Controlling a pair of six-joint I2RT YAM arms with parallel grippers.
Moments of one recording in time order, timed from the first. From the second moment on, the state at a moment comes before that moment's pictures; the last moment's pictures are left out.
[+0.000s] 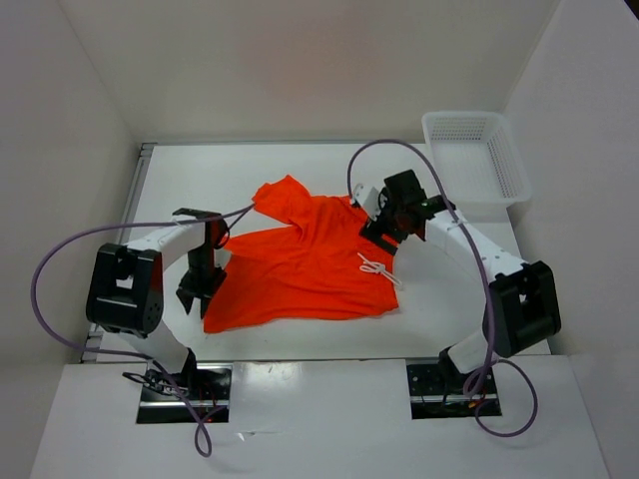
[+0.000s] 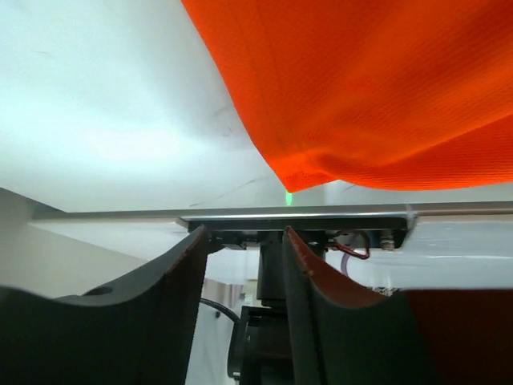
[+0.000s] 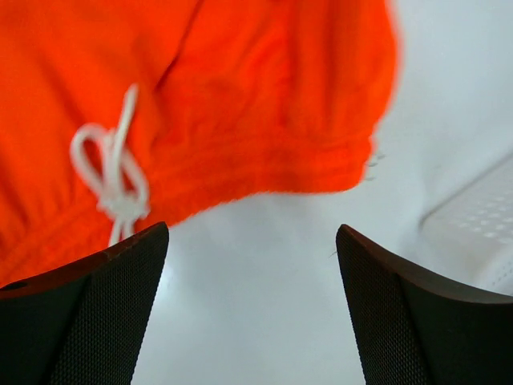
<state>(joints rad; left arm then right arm) -0.15 1.64 0.99 -1.22 -0.11 0.07 0.39 1.49 1.11 -0.63 -0.05 -0.71</state>
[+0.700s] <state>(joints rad) -0.13 2.22 1.80 -0.69 0.22 0.07 0.23 1.91 1.36 -0.33 0.08 -0.41</state>
